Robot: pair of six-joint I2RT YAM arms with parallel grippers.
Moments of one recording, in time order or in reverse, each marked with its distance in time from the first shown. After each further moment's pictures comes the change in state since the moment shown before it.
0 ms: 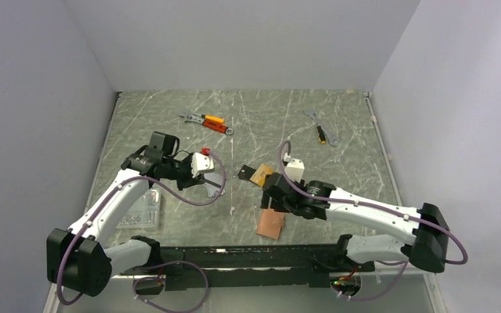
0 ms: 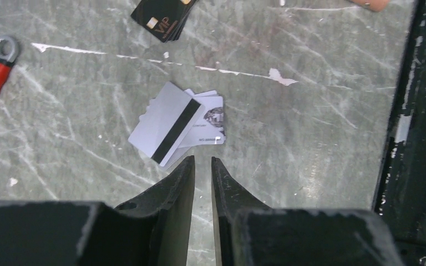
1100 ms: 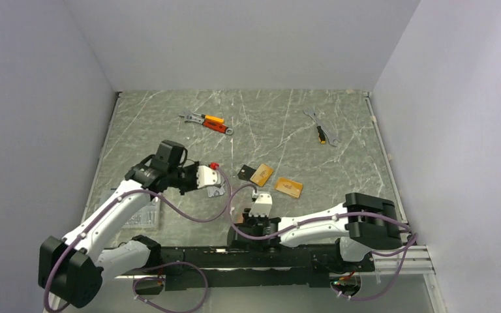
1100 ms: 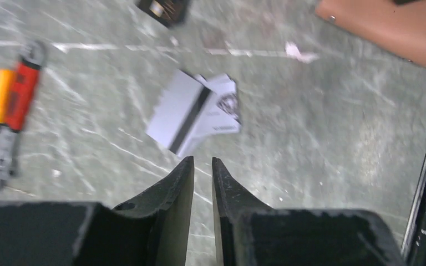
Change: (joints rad) left arm -0.142 -0.054 -0.104 0.047 -0.206 0.063; right arm 0.402 0.415 -0.056 0.259 0.266 0.371
